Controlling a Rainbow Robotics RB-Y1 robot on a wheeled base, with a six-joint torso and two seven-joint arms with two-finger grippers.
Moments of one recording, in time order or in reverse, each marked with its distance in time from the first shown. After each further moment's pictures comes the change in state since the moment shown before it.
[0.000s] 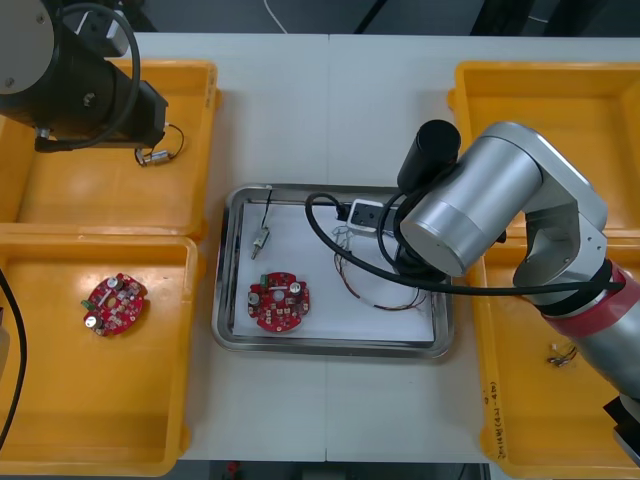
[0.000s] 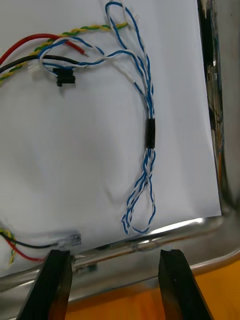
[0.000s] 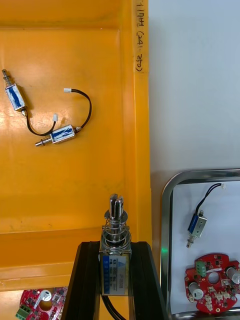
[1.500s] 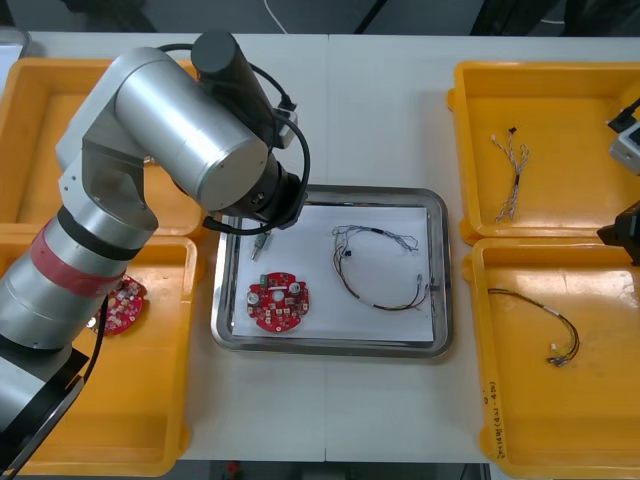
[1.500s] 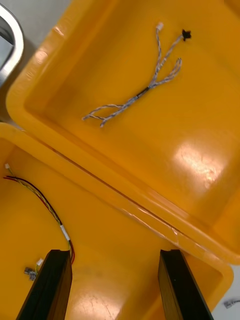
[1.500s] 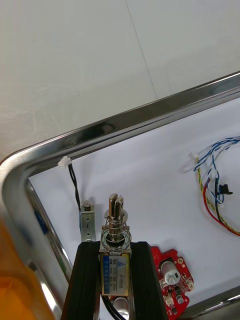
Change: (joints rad) right arm 0.363 -0.129 -0.918 -0.373 -0.305 0.140 -0.032; left arm 0.000 -0.163 -0.439 0.094 -0.094 -0.190 0.019
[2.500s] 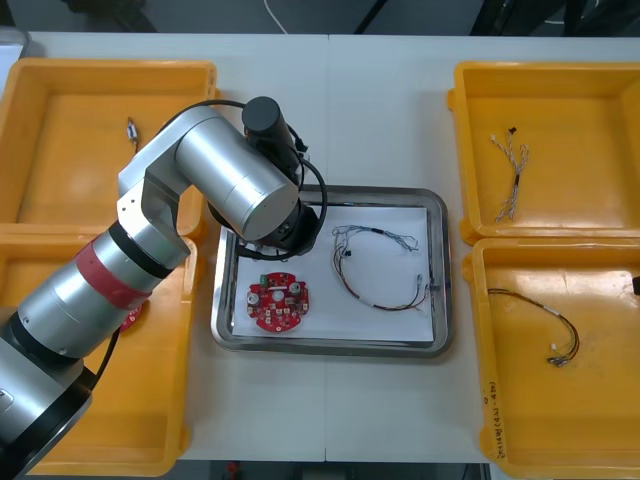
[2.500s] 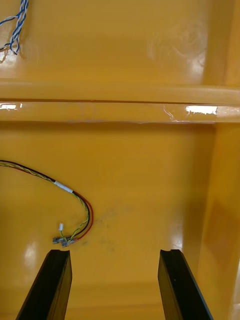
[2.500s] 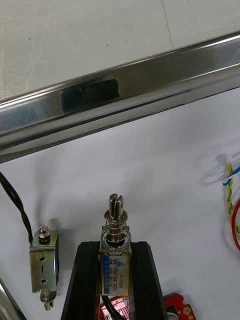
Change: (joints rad) right arm 0.197 0.001 -0.088 -0.005 0.005 0.000 -0.468; left arm 0.002 -0.023 -0.130 0.222 -0.008 -0.179 0.074
